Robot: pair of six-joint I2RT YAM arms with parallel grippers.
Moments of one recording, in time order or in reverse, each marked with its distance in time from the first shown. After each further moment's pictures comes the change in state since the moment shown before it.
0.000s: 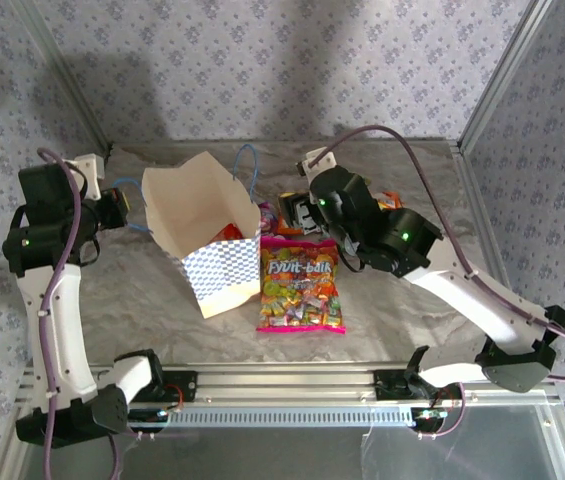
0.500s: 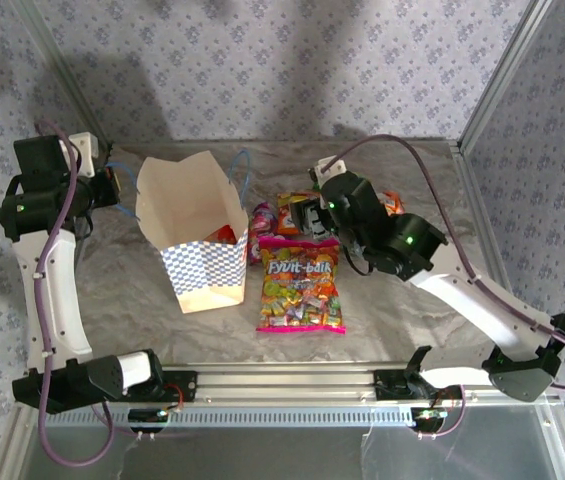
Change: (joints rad) left arm 0.018 0.161 0.151 -0.013 -0.024 0.041; right arm -0.068 -0.064 -0.125 0.023 -0.069 0.048
